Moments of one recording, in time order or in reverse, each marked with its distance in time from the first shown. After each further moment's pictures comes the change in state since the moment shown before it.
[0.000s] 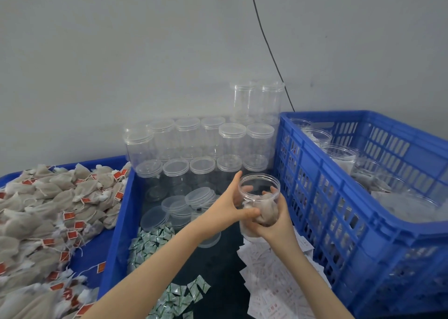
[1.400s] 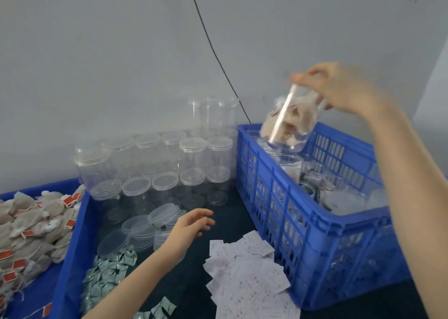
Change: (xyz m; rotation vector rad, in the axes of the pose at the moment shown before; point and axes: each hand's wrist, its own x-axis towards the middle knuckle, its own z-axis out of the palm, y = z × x) left_hand -0.007 -0.011 0.017 -0.082 0.243 -0.140; right_hand 0.083 -0.279 -0.170 -0.842 0.207 -0.167
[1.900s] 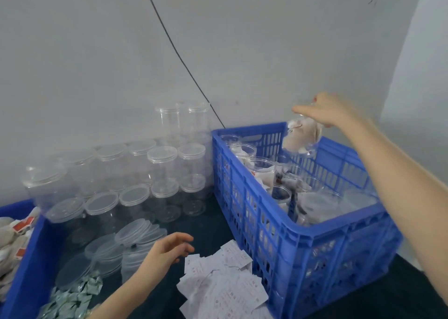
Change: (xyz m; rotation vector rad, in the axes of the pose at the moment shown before) left_hand 0.011 -0.022 0.011 0.054 -0.066 -0.041; right_hand 0.057 0.128 -0.003 -0.356 -0.001 0.301
